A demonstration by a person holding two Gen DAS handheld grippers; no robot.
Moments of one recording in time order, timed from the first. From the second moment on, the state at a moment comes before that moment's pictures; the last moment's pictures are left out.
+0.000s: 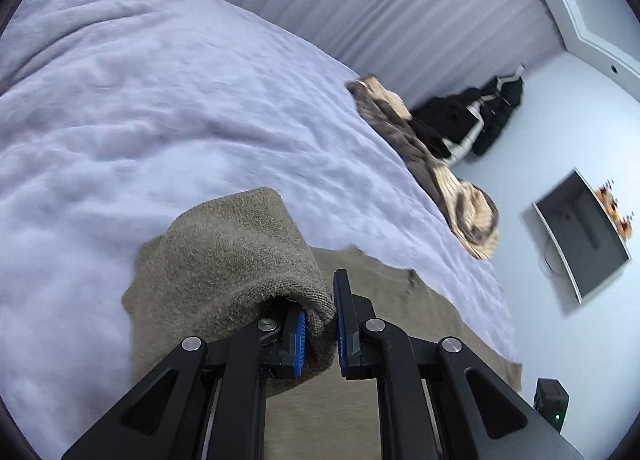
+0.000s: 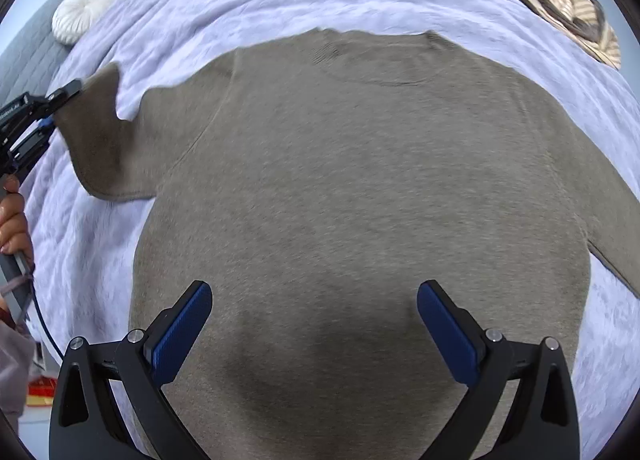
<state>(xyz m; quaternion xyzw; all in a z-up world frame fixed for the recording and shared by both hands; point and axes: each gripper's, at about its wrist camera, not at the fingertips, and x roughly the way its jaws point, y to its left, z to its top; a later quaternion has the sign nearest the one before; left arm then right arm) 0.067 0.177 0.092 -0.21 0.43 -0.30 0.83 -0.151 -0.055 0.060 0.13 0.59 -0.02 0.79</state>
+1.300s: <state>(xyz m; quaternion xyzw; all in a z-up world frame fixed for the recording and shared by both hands) 0.077 0.175 -0.015 -0.02 0.56 -0.06 0.82 -0.033 -0.055 0.052 -0.08 0.50 0.04 0.86</state>
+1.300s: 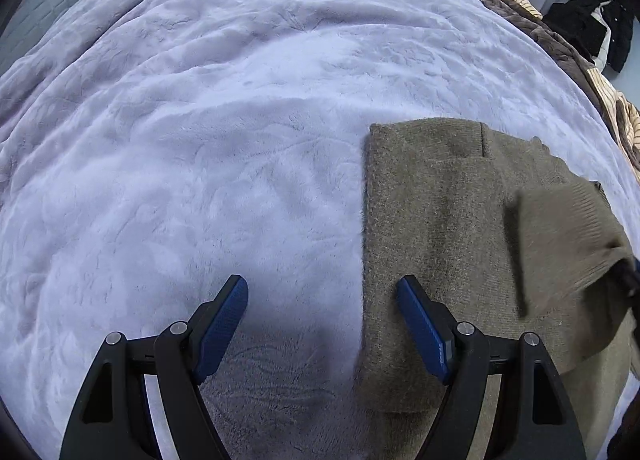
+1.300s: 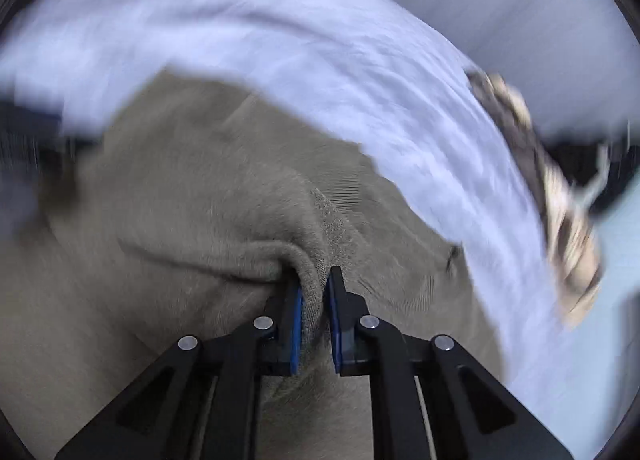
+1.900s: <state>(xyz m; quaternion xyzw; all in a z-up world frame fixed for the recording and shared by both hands) 0.093 0.148 -0.002 0.01 0.57 -0.08 0.82 -0.103 -0.250 -0.008 0.46 0.48 -0.09 0.74</state>
